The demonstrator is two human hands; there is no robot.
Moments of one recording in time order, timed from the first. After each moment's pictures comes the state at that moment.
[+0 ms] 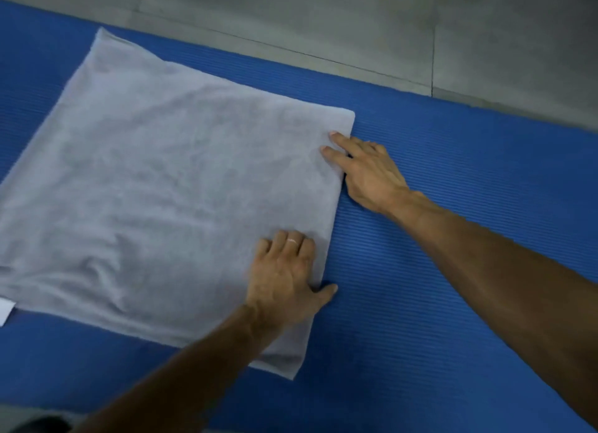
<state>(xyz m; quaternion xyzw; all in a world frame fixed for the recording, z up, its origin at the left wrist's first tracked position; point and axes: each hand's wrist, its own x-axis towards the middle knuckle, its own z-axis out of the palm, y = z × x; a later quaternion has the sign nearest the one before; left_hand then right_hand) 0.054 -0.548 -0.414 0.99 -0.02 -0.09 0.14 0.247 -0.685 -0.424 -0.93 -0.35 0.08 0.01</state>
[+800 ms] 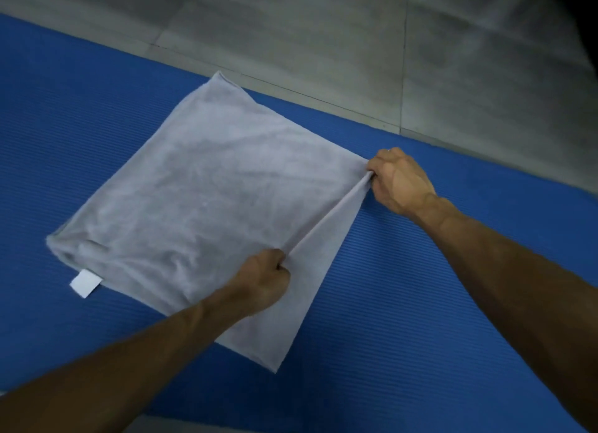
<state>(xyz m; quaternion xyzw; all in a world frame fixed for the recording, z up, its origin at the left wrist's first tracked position) 0.051 -0.534 -0.383 0.84 0.15 -0.26 0.46 0.258 -0.743 -0.359 -0.95 -0.31 0.00 -0.05</state>
